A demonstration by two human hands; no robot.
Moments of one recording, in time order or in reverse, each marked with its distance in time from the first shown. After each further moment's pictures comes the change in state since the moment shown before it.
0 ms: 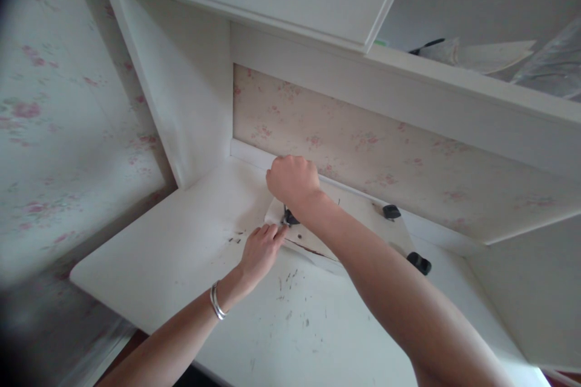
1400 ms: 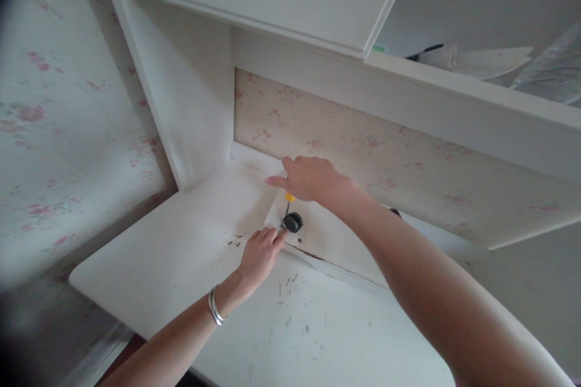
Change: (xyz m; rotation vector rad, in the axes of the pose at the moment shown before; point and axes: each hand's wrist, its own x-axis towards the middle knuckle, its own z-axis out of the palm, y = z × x) left_hand -0.001 0.000 -0.001 -0.047 0.013 0.001; right_hand 0.010 0.048 -0.012 0.051 -0.230 -0.210
